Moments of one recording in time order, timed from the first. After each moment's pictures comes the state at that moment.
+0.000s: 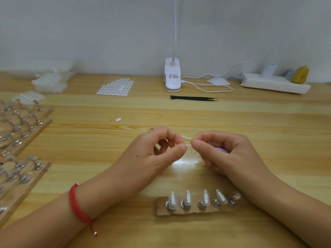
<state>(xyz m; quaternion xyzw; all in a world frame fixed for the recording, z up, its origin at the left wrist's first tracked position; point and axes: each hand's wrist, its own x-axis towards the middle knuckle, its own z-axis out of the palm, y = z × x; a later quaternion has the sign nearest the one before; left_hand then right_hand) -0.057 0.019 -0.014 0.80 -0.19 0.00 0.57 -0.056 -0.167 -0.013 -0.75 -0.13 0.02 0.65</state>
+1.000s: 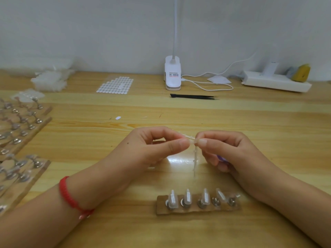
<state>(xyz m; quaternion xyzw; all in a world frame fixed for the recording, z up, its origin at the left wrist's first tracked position) -0.057 0.021 -0.001 0.71 -0.13 -0.12 0.69 -0.052 -0.173 -0.006 -0.70 -0.18 0.14 0.68</state>
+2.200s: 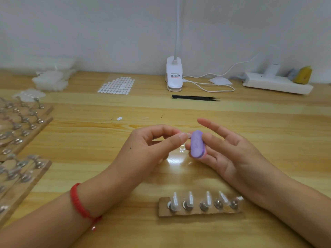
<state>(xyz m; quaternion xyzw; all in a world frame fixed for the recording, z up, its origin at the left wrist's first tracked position) -0.058 0.014 -0.007 0.70 -0.09 -0.03 0.71 -0.046 -0.170 -0.017 -0.52 -0.06 0.17 0.84</state>
